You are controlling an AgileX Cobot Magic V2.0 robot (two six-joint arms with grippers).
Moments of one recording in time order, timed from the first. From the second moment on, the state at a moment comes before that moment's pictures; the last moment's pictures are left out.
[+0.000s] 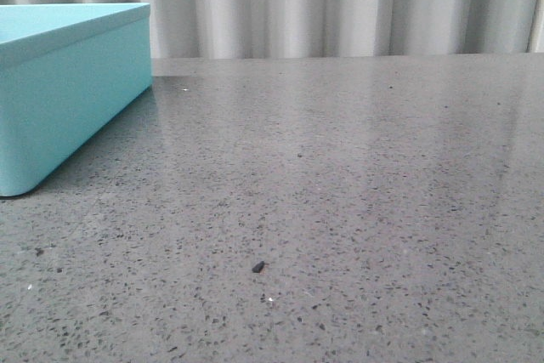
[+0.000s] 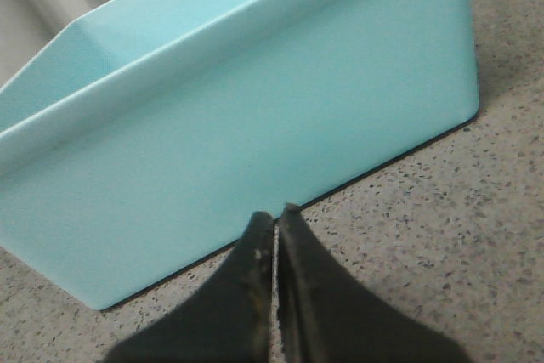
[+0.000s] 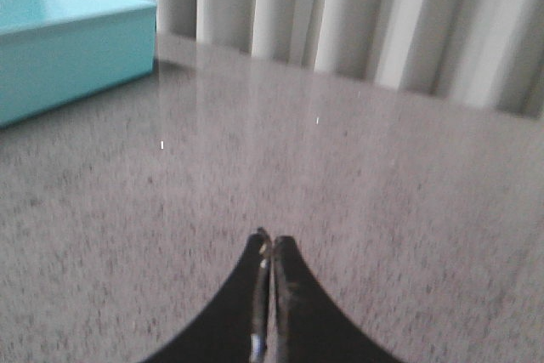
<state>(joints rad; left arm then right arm) -0.14 0.00 0.00 -0.20 0.27 0.57 0.27 -0.02 -0.27 0.15 0.48 -0.26</state>
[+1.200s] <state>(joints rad) -0.14 0.00 0.00 -0.19 0.27 0.57 0.27 -0.02 -0.03 0.11 0.16 -0.26</state>
